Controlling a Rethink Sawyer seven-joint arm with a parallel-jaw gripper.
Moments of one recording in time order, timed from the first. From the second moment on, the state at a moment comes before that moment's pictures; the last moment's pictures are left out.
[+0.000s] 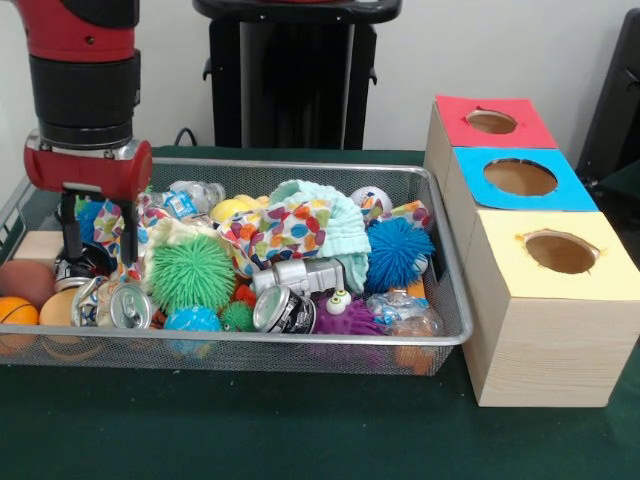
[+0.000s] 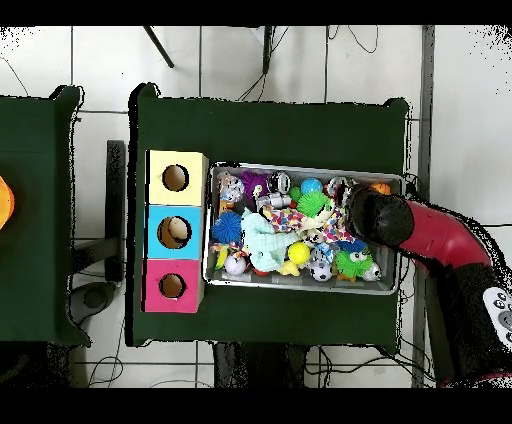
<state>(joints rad) -0.71 -0.57 0.23 1.51 -0.32 0.47 1.57</state>
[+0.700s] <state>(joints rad) -0.74 -0.57 0.27 1.50 -0.36 0.54 1.57</state>
